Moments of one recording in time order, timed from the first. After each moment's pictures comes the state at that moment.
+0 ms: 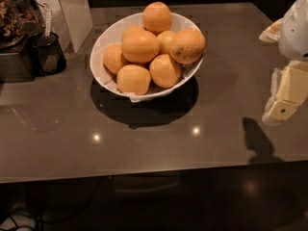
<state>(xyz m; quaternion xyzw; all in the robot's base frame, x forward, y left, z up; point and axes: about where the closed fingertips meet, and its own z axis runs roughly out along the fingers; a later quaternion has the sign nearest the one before) 0.438 -0.216 0.978 -0.60 0.78 -0.04 0.16</state>
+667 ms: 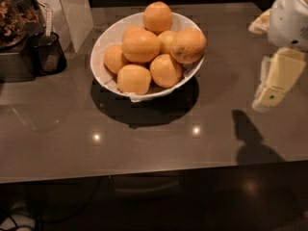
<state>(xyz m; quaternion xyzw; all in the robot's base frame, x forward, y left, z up) 0.460 -0.206 0.984 -0.62 0.77 -0.03 0.17</state>
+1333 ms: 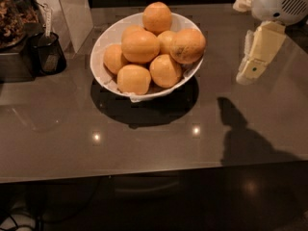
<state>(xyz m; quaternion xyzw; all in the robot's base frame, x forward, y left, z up) 0.510 -0.177 1.007 -0.64 0.74 -0.02 0.21</state>
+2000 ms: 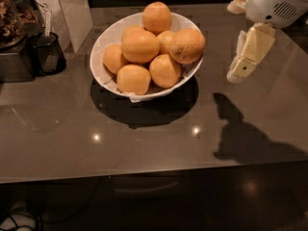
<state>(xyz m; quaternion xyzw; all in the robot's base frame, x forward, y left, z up) 0.523 -0.173 1.000 -0.63 0.74 0.01 0.25</state>
